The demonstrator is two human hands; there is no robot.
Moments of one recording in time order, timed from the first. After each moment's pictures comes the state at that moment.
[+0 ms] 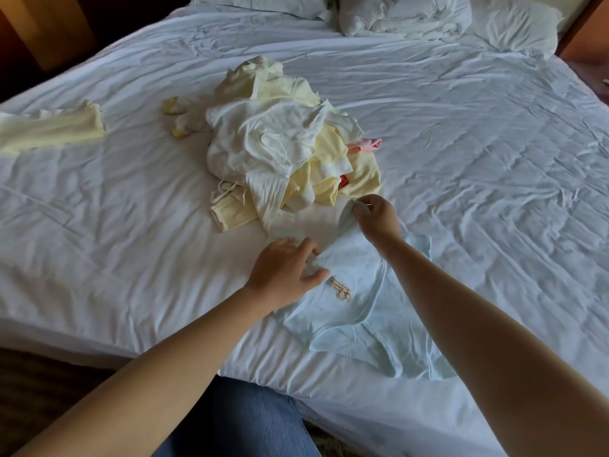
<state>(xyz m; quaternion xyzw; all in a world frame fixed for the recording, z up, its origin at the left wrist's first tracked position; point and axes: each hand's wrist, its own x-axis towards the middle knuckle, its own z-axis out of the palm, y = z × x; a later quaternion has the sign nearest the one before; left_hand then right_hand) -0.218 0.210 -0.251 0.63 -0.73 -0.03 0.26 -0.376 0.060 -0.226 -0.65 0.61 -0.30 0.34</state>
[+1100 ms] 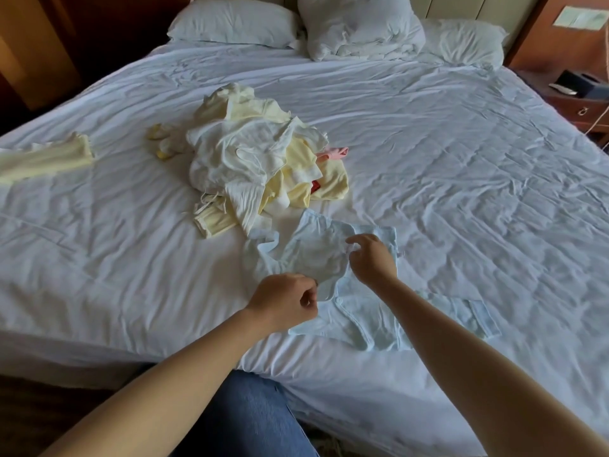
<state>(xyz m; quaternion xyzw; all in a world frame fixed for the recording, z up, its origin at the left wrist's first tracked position) -0.272 0.257 -0.238 0.63 -0.74 -0.16 0.18 -0.448 0.137 -0.235 -0.73 0.61 -0.18 0.23</state>
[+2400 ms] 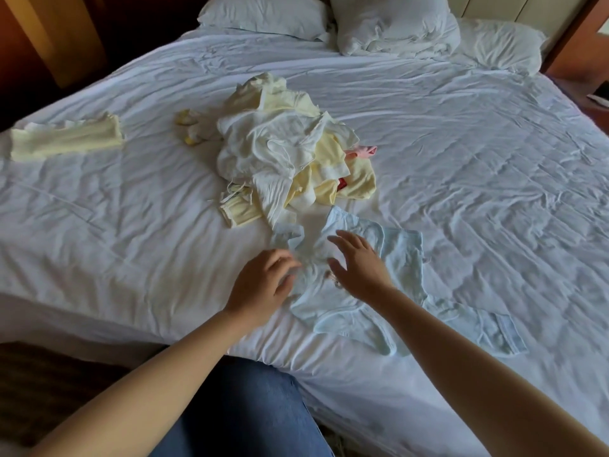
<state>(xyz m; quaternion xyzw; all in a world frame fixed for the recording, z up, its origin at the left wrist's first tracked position) -0.201 0.273 -0.266 0.62 -0.72 -0.03 0.32 -0.400 0.162 -0.238 -0.87 0.46 -0.10 0.14</state>
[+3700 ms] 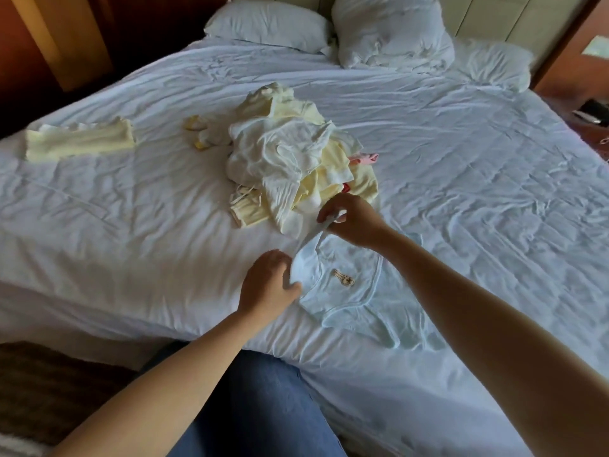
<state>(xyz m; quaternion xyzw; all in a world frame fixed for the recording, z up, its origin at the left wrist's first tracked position) -0.203 0.283 -0.266 0.71 -0.62 -0.08 0.31 -0.354 0.146 -0.148 -0.86 0.37 -0.20 0.27</state>
